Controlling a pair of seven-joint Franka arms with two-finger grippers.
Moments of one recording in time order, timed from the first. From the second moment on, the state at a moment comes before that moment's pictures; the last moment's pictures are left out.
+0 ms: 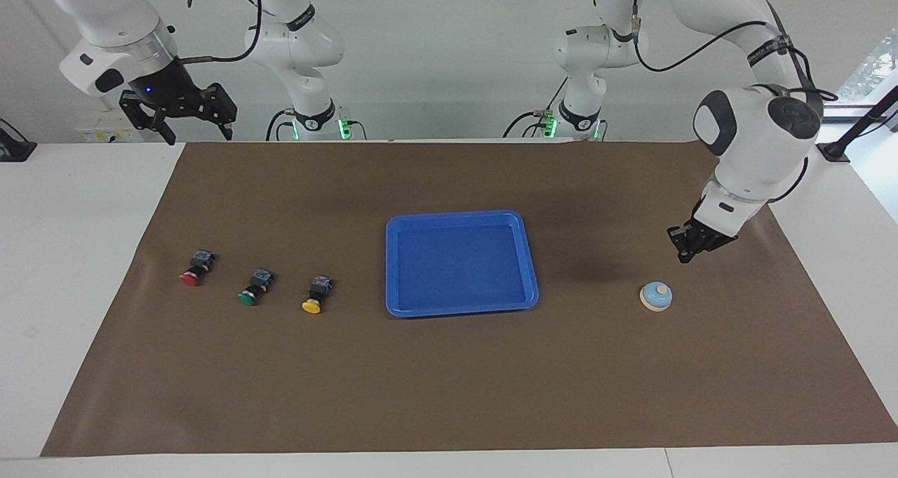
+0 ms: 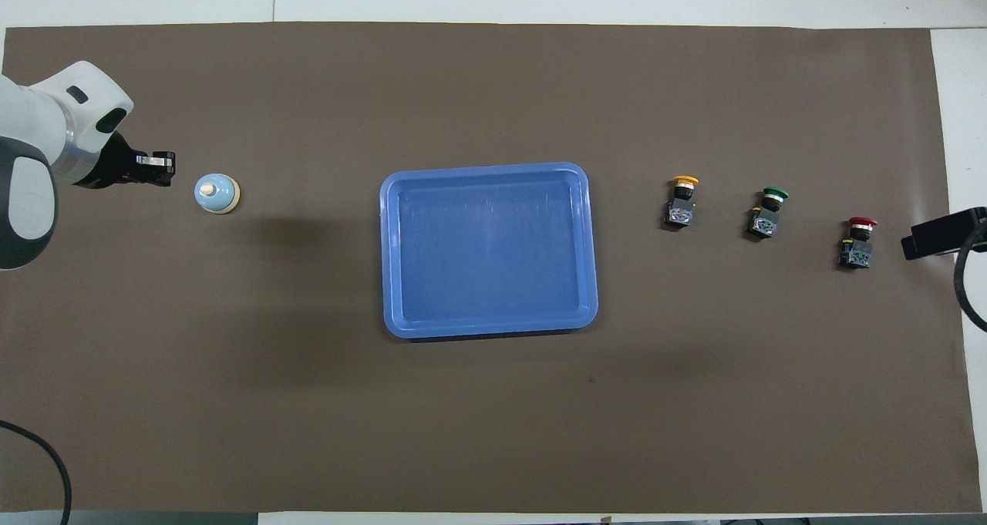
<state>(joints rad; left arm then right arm) 0.00 0.23 -0.02 -1.80 0.00 2.10 0.02 -0.03 -0.06 -0.03 -1.57 -0.01 1.42 -0.15</state>
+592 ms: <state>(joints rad) 0.01 0.28 -0.02 -1.84 0.00 2.19 0.02 -0.03 -0.06 -0.03 -1.57 -0.01 1.42 -0.15</state>
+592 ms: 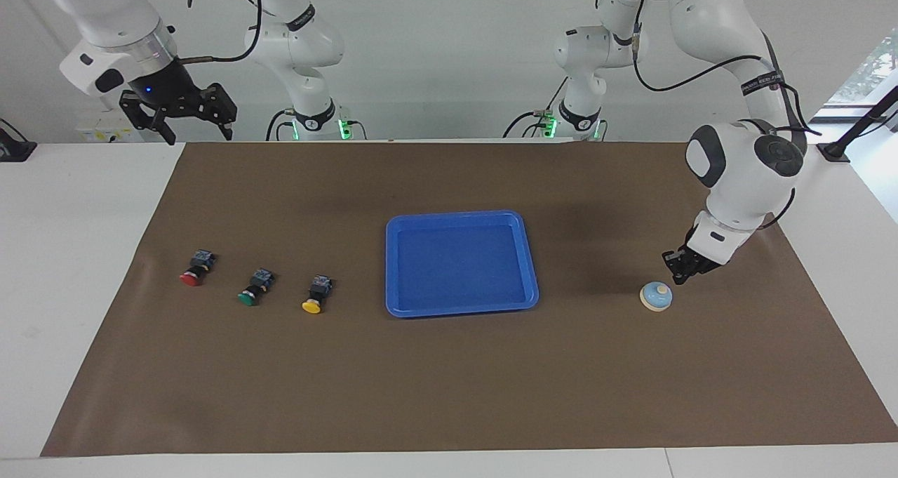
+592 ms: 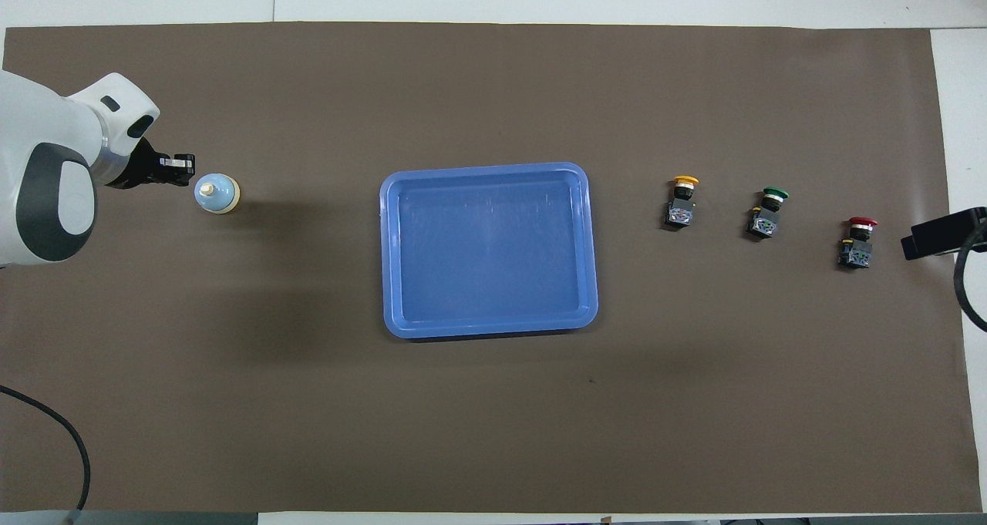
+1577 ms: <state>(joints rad) 0.00 0.35 -0.03 -1.85 0.00 2.30 0.02 -0.03 -0.06 -0.03 -1.57 -0.01 1.42 -0.15</state>
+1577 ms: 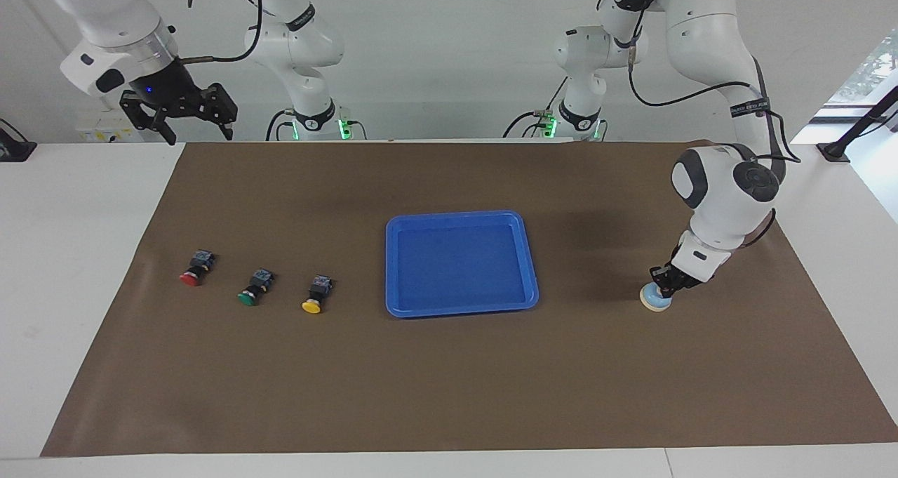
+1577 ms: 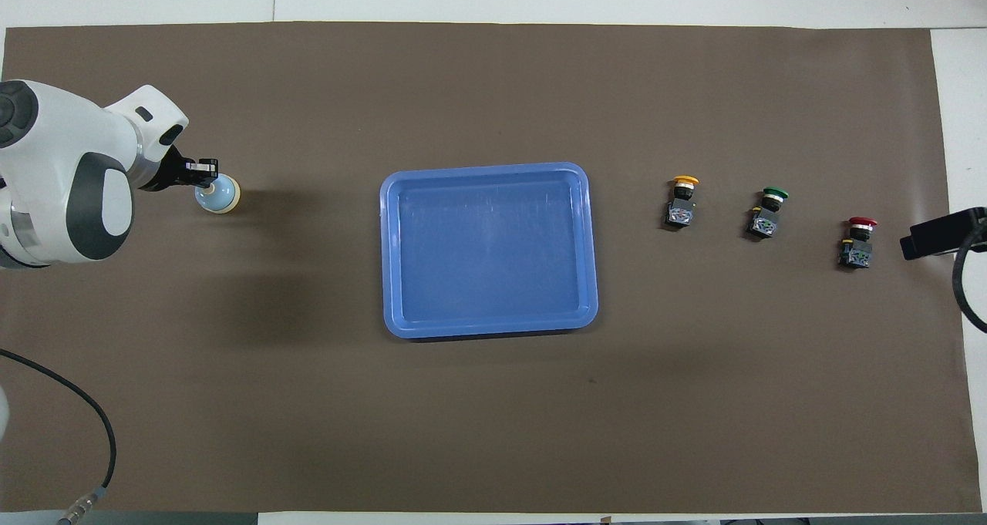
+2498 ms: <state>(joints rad) 0.01 0.15 -0.02 -1.73 0.00 1.91 0.02 -0.02 -0.08 -0.03 -1.62 -0.01 1.48 -0.14</state>
